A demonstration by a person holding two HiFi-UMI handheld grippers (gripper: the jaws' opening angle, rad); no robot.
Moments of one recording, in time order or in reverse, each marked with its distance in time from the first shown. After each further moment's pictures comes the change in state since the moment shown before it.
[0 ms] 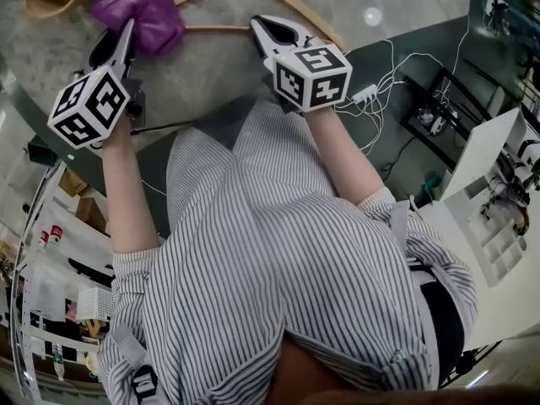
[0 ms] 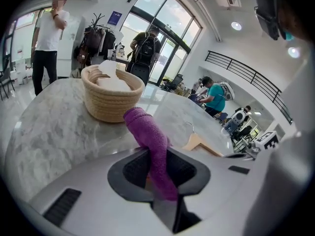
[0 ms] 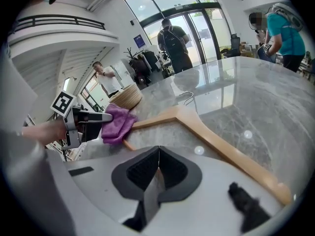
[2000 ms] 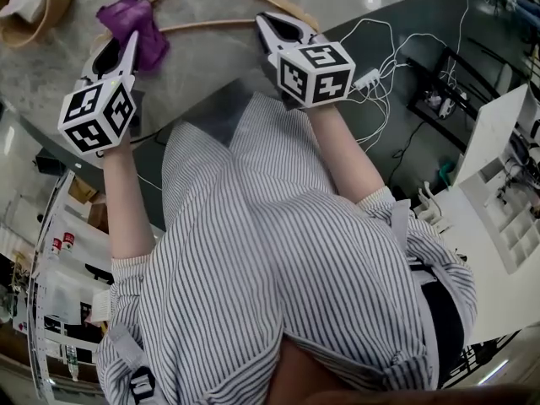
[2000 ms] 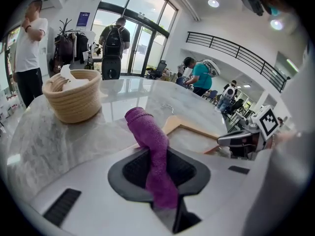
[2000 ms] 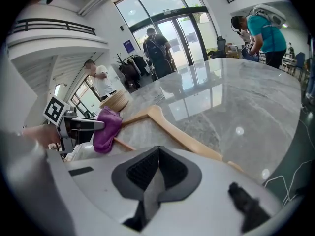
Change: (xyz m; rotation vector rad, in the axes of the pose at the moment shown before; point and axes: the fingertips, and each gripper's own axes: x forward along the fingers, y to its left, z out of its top) left arm 0.015 -0.066 -0.036 0.245 0.131 -0.027; right arm -0.053 -0.056 -0.028 0.086 -0.042 -0.085
